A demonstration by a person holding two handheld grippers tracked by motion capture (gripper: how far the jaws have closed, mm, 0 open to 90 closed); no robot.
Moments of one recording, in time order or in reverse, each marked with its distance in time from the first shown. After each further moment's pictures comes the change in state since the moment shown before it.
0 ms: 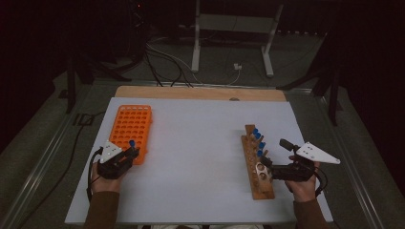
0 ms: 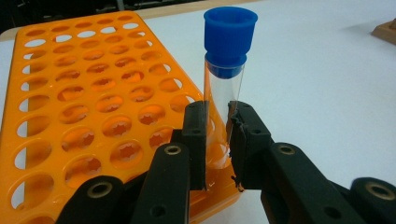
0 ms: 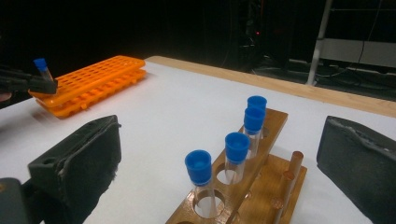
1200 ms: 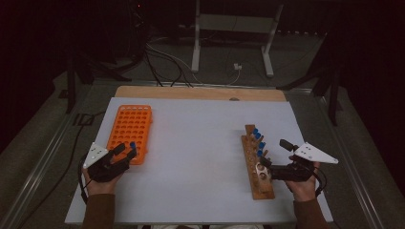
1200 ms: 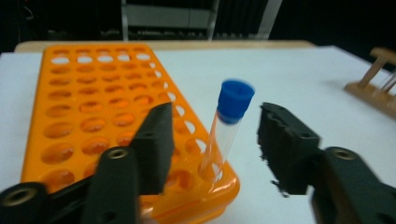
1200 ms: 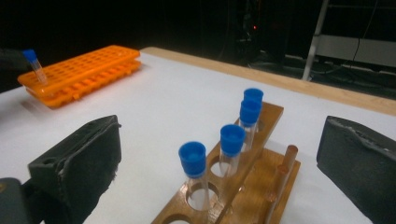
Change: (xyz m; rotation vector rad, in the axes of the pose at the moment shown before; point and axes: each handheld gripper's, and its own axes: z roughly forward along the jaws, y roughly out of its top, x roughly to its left) left arm 0.005 0.000 -0.028 -0.182 -0.020 -0.146; right arm -0.001 -0.002 0.002 0.032 -0.019 -0.030
